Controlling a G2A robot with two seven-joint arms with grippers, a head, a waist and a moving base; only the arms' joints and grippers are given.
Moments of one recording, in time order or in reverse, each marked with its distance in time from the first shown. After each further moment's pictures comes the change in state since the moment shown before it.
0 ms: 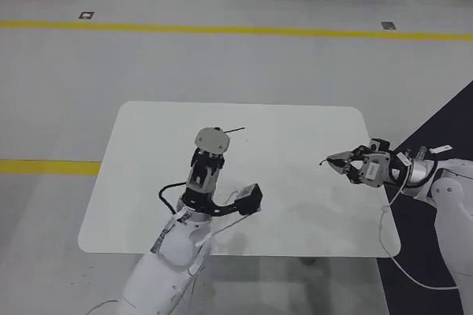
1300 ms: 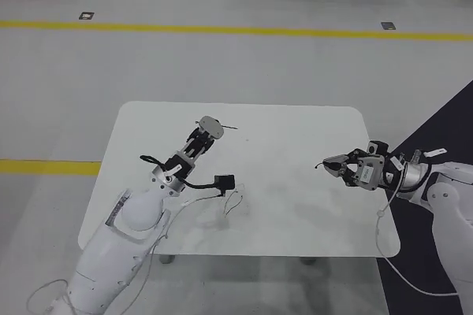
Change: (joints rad) left arm -0.176 0.229 -0.044 0.027 -0.001 -0.592 0.221; right arm -0.033 0.008 -0.018 -0.054 0.017 -0.028 -0.086
